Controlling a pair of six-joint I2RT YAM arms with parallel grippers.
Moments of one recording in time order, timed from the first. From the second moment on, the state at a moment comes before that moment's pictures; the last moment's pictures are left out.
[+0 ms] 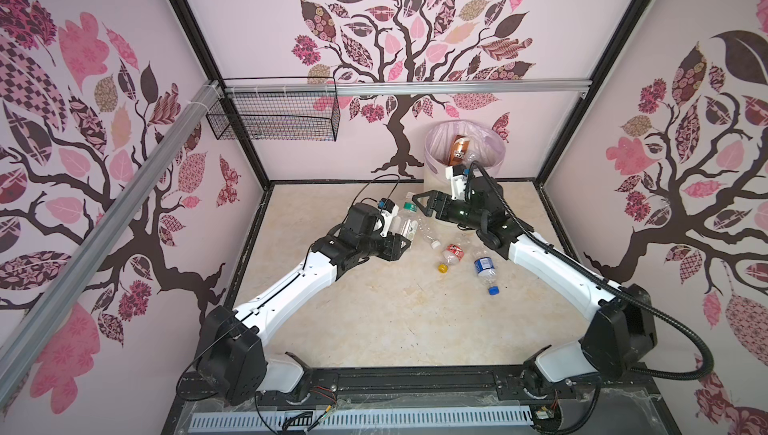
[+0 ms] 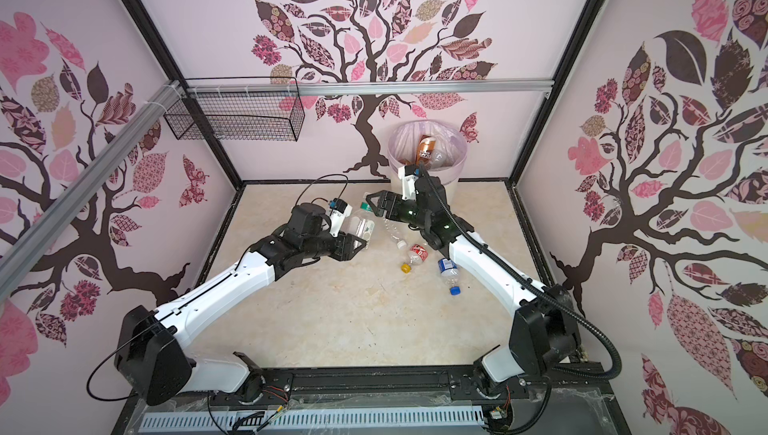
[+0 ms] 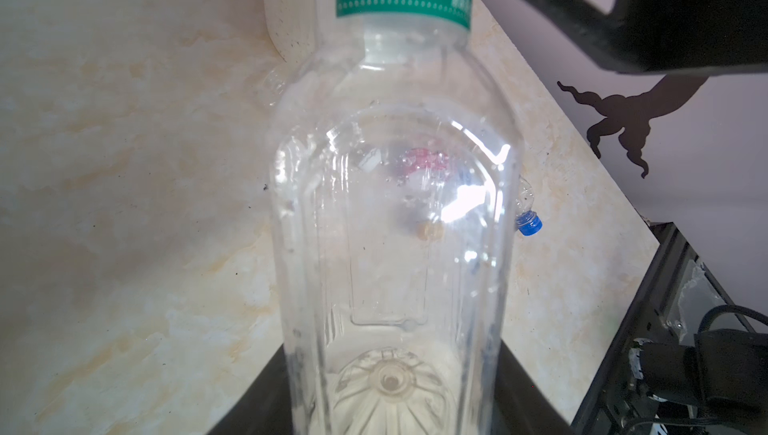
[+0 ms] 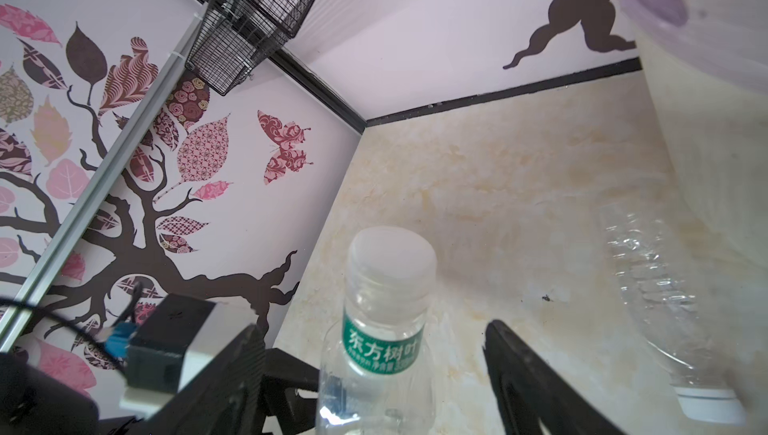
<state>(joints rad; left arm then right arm) -0.60 1.38 1.12 -0.38 0.25 -0.25 0.48 1.50 1.23 -0.03 -0.36 0.70</state>
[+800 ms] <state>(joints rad) -0.61 1.37 1.11 -0.34 0.29 -0.27 0.51 1.62 1.33 0.01 -0.41 0.75</state>
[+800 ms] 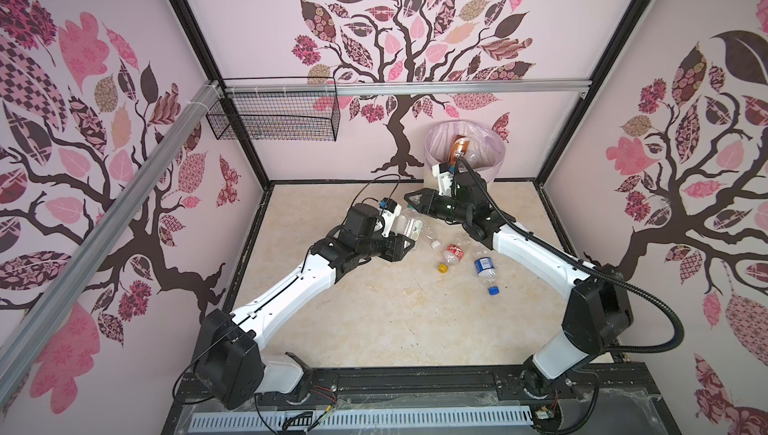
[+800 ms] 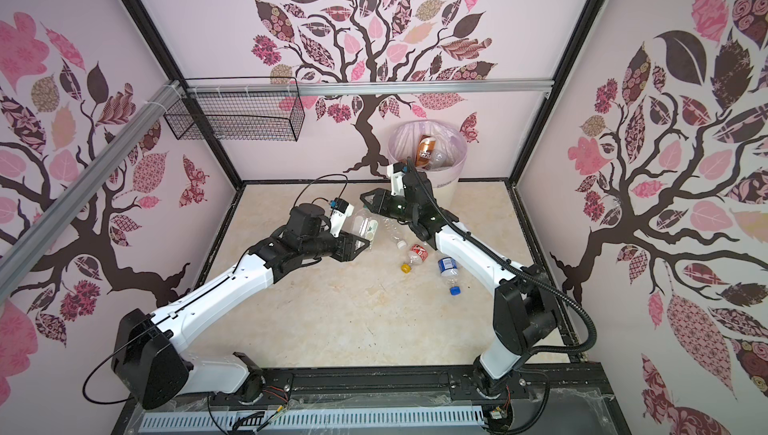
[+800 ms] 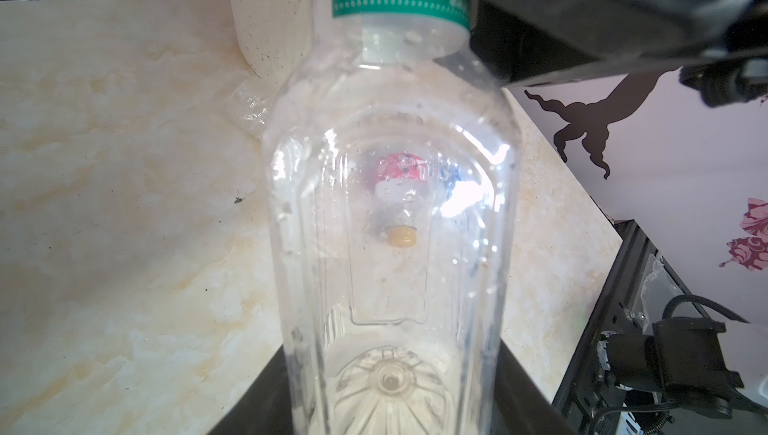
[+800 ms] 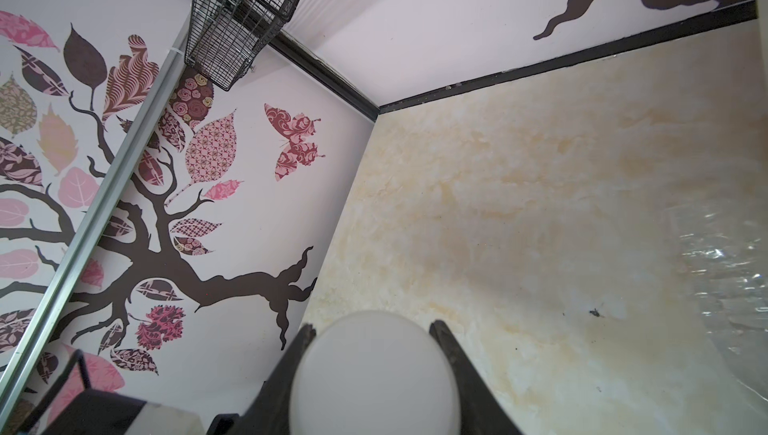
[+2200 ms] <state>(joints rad) -0.62 1.36 1.35 -0.34 0.24 -0.26 0.36 1.75 2.37 -0.24 0.29 0.04</state>
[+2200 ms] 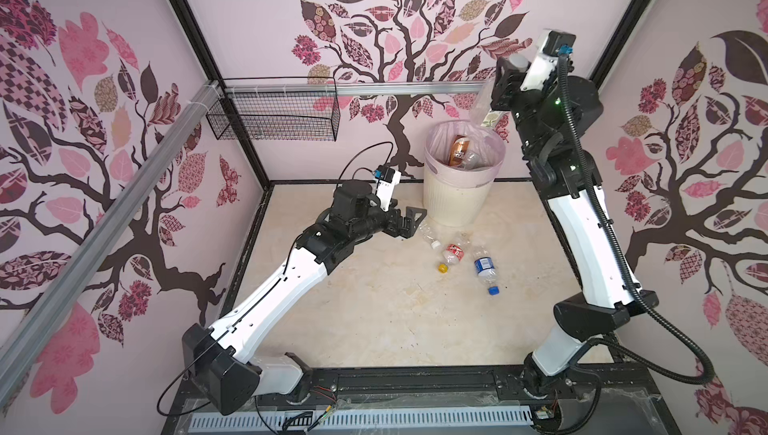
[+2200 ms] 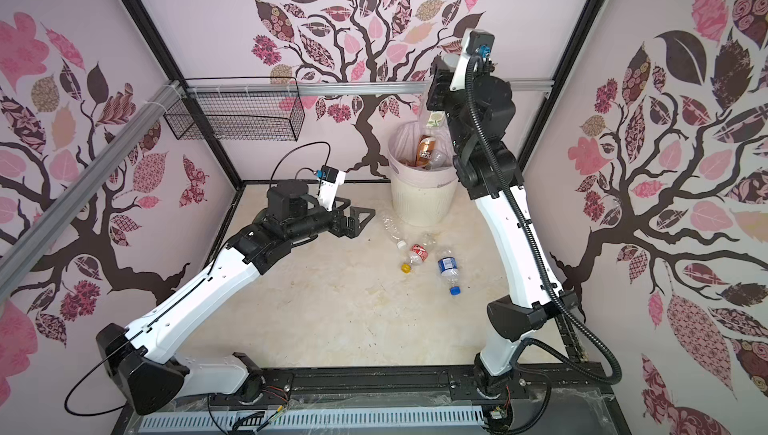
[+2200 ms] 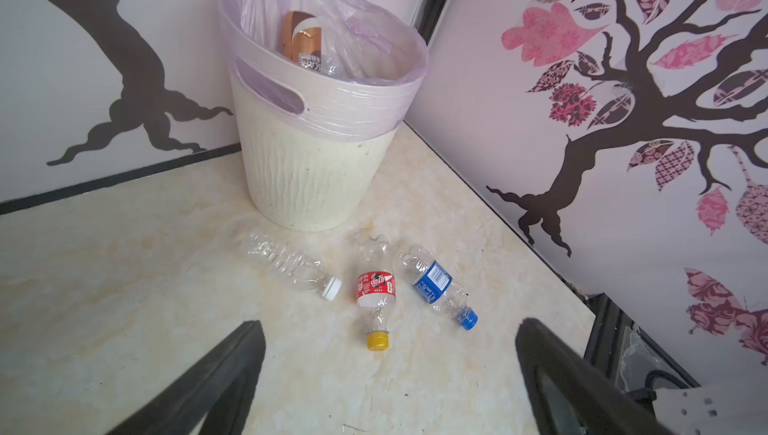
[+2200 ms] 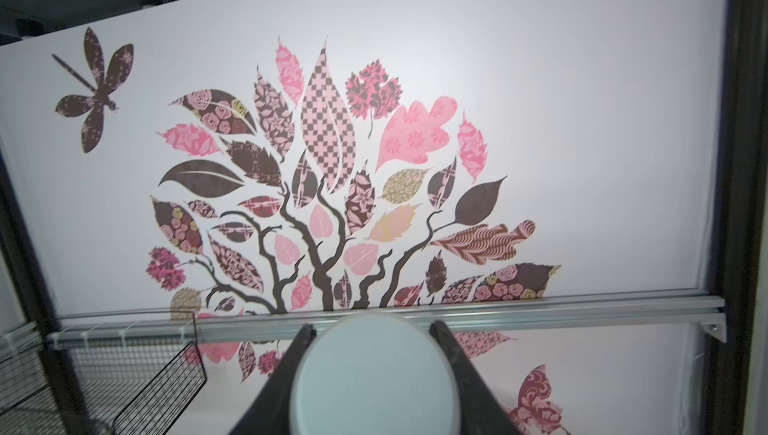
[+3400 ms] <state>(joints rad) -0.63 1.55 1.35 -0.37 0.20 -0.34 0.25 1.38 1.37 -0.34 0.22 0.32</state>
